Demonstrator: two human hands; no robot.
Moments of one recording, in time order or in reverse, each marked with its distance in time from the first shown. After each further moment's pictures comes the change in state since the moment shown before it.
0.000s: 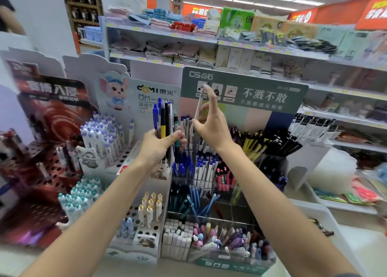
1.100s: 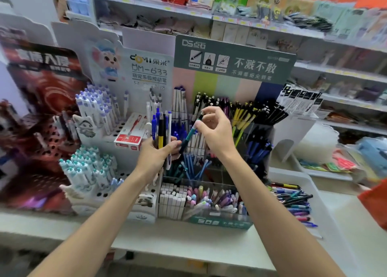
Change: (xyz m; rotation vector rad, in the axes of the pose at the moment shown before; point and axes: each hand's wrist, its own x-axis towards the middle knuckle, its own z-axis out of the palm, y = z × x) left_hand -0.079 -0.058 -0.009 0.132 0.032 -0.069; right_hand -0.106 -0.028 -0.022 0.283 0.053 0.417
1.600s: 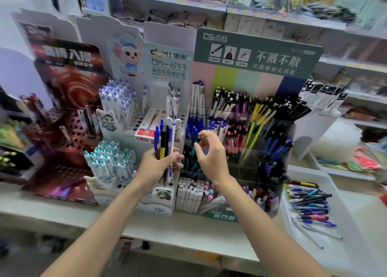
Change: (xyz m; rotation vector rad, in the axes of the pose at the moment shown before) left_hand -0.025 -0.016 -0.052 0.045 -0.044 -0.091; right_hand -0.055 0.051 0.062 -0.273 -0.031 -0.263
